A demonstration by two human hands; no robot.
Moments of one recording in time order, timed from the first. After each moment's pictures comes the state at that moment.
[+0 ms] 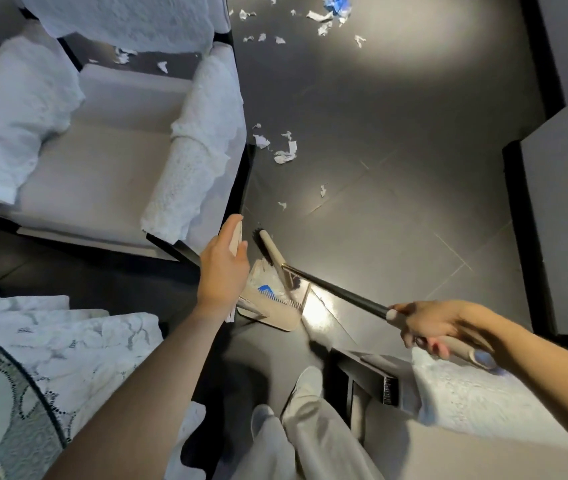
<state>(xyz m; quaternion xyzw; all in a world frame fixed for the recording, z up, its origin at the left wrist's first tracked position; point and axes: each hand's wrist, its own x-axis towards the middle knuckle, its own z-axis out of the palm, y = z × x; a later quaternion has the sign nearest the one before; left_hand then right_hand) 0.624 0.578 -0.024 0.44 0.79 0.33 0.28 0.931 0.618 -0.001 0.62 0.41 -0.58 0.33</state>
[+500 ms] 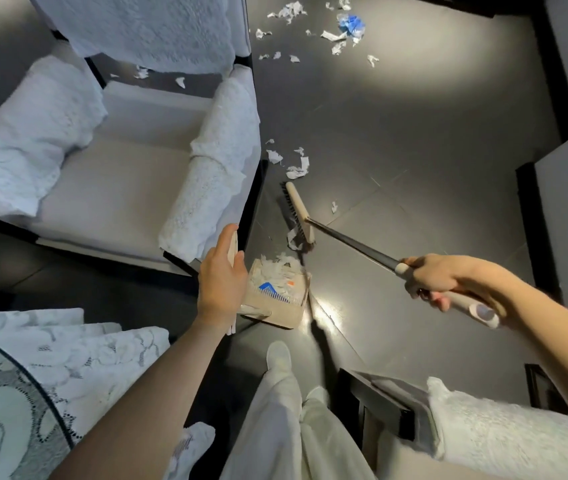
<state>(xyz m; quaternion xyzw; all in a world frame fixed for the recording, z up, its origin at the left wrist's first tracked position) 0.597 0.590 -0.015 0.43 0.80 0.35 0.24 0.894 0.711 0.029 0.65 0.48 -0.54 0.25</state>
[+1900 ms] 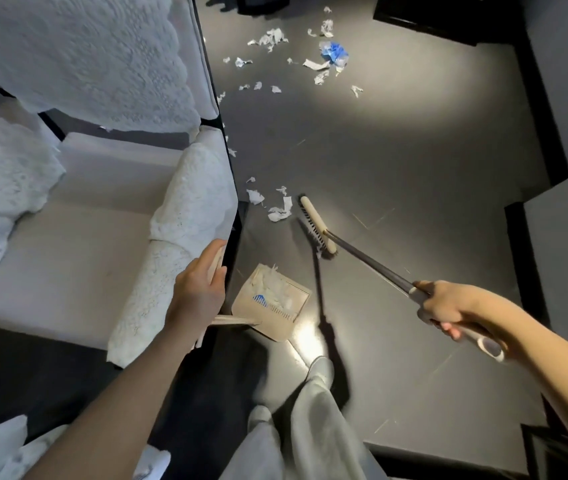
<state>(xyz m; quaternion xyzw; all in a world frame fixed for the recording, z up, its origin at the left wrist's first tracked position) 0.563 0.792 -0.011 0.49 0.78 0.30 0.26 0.919 0.899 0.018 0.69 0.49 -0.47 0.25</state>
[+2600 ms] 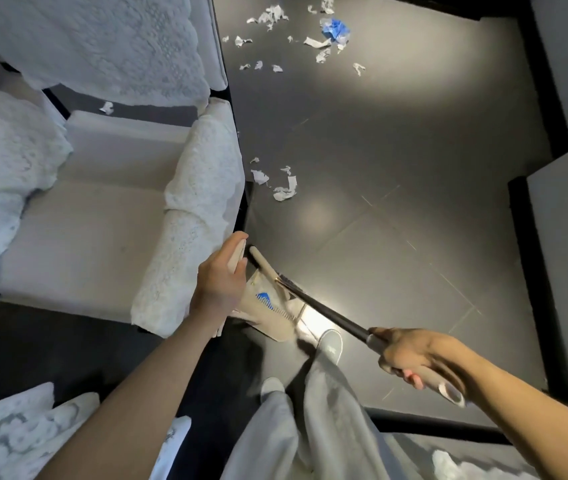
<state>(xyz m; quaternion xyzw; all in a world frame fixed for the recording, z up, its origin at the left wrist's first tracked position) 0.565 0.742 -0.019 0.49 0.76 0.31 0.29 0.860 0.761 -0.013 0.62 0.40 -0.58 0.35</state>
